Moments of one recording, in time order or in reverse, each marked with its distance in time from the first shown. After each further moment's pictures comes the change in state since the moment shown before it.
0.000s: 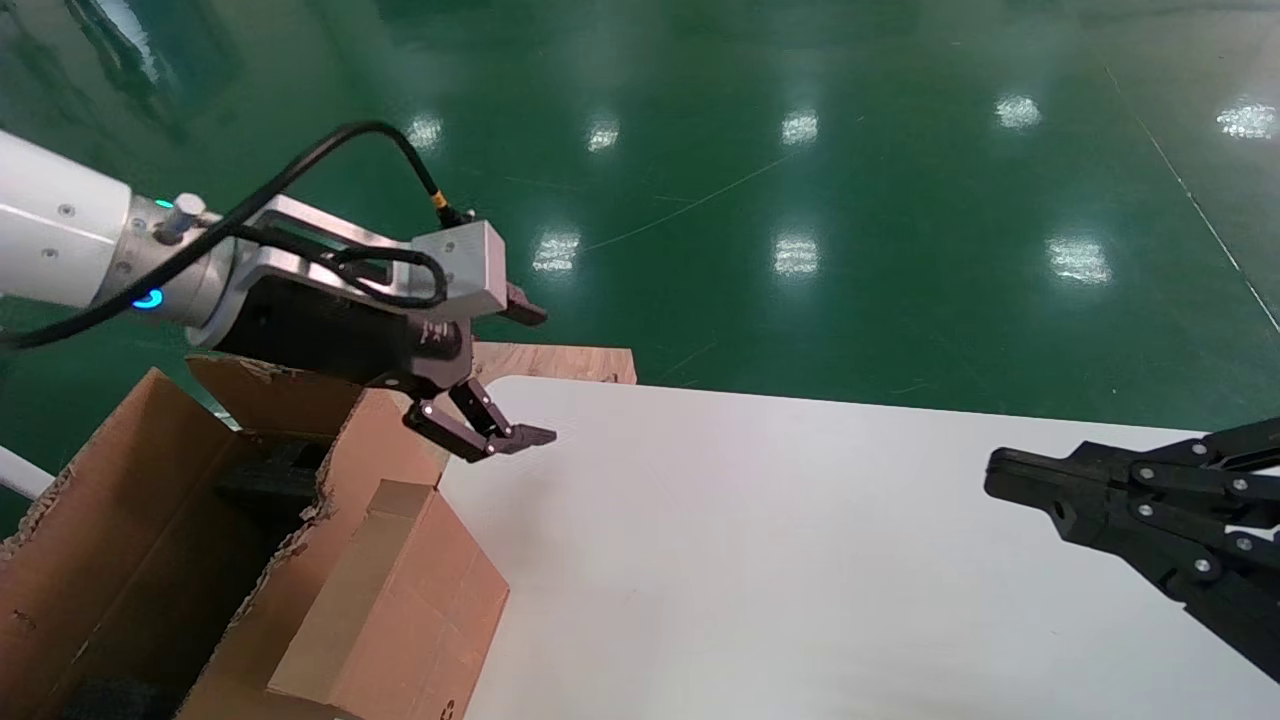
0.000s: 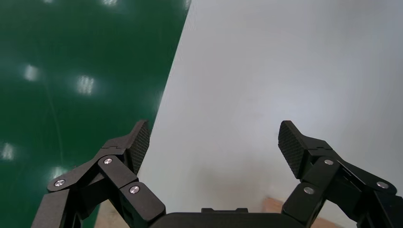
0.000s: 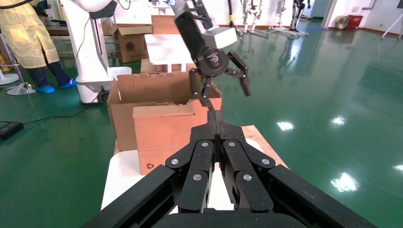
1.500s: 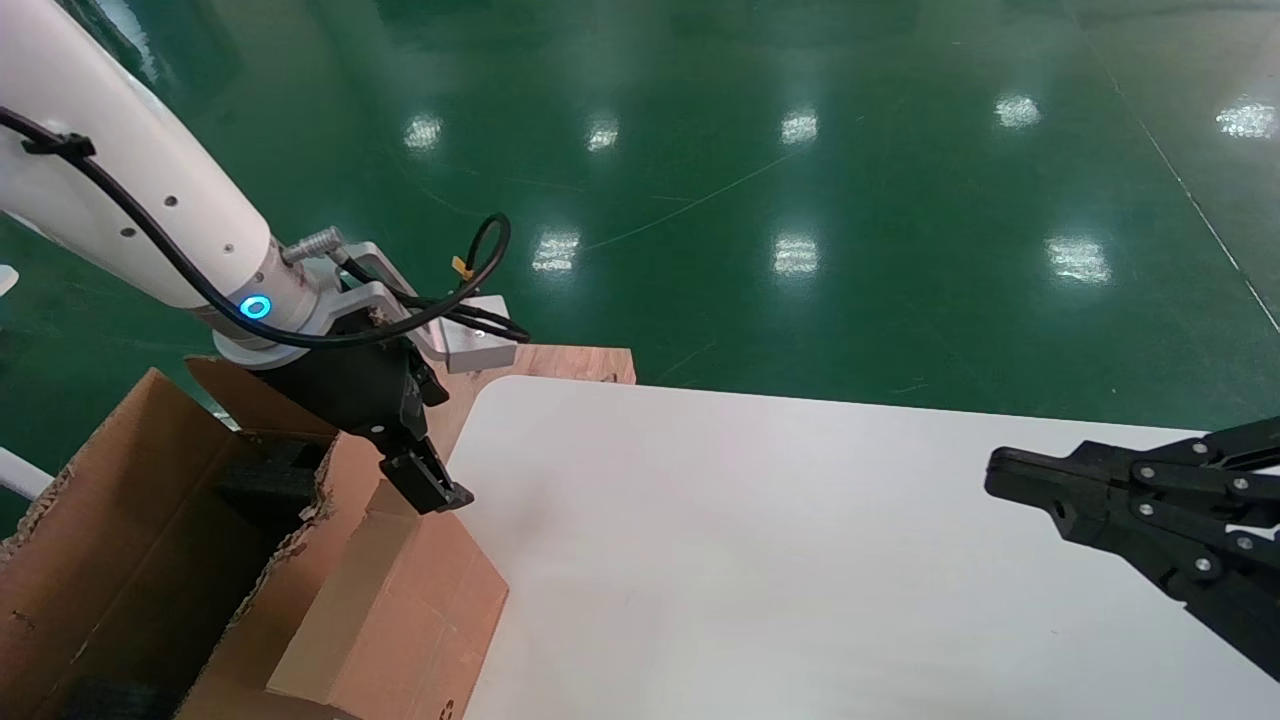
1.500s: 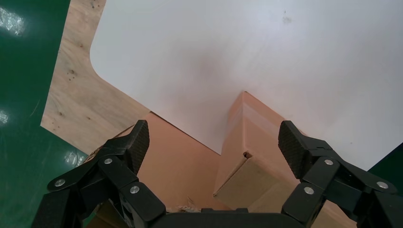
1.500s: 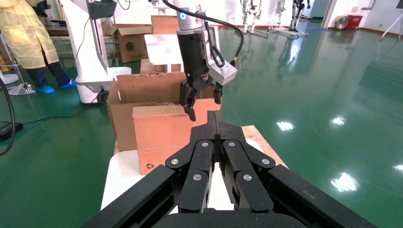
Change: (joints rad) left arm -0.422 0.137 0.807 0.002 0.024 -0.024 -0.518; right arm 0.000 0.000 -0.001 -0.001 0.001 0.001 -0.001
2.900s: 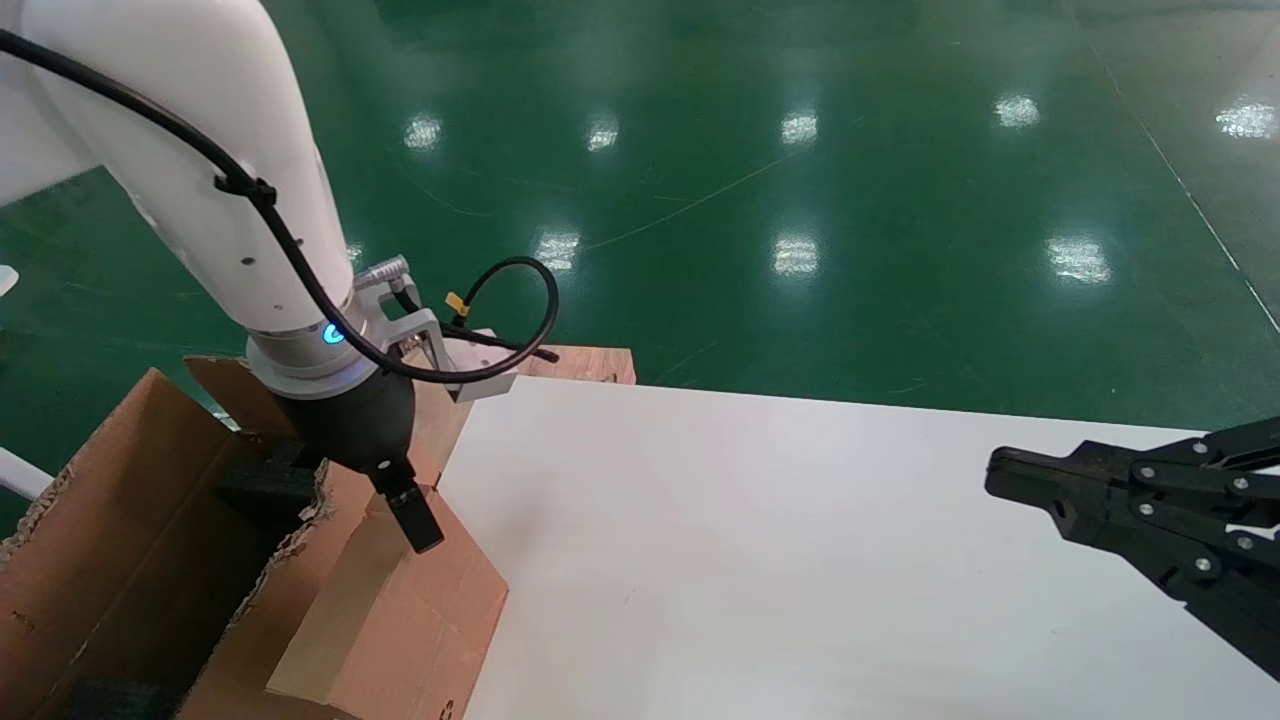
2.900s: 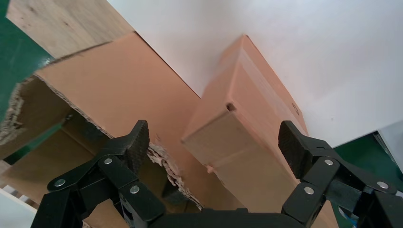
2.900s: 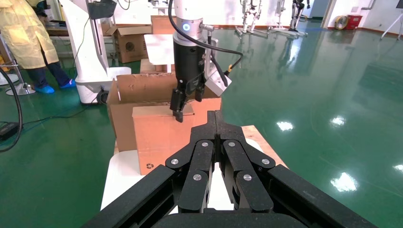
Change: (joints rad) left arm -0.139 0.199 0.382 0.010 -0.113 0.014 -0.426; right arm 0.000 0.000 -0.001 0.000 0.001 0.000 -0.001
